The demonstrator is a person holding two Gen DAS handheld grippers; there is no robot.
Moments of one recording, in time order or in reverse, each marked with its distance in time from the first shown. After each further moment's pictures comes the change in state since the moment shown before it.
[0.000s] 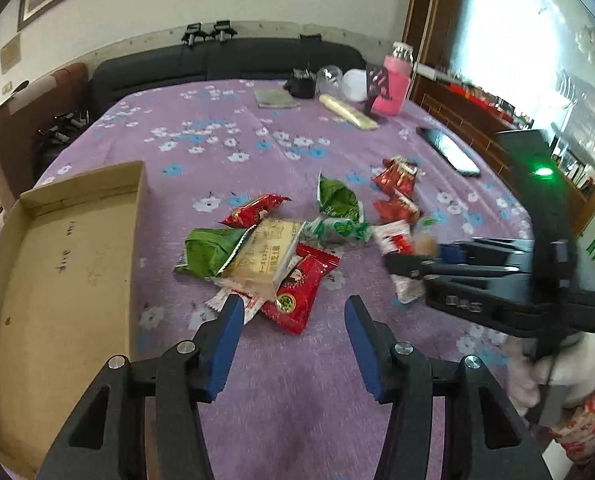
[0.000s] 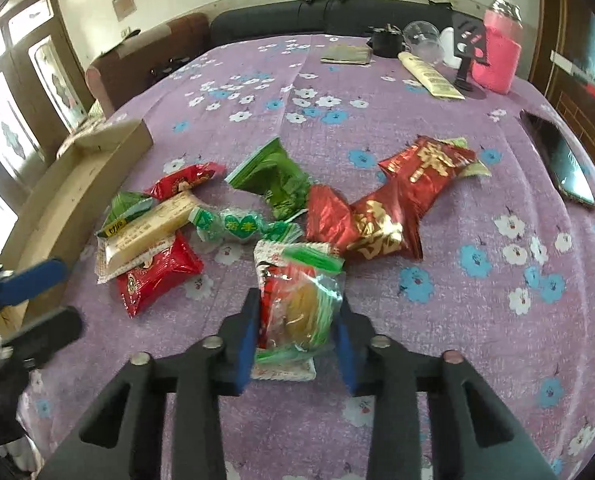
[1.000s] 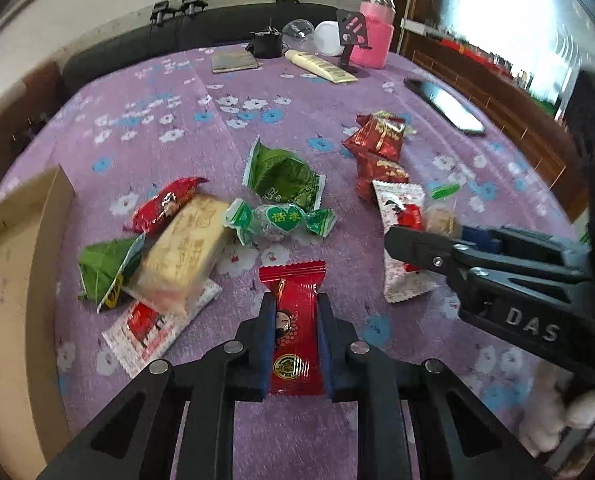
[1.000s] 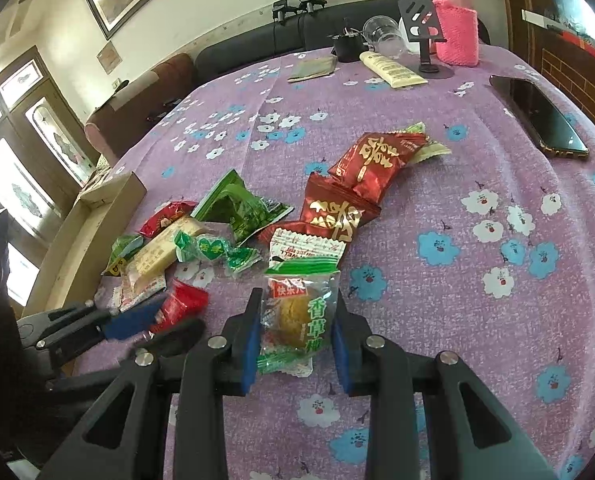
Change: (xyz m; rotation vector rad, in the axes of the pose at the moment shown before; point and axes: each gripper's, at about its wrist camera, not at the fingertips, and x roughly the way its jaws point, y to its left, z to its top) left arm 0.060 -0.042 0.015 0.058 0.129 -0.018; right arm -0.009 -0.038 -0.002 0.142 -0.072 0.106
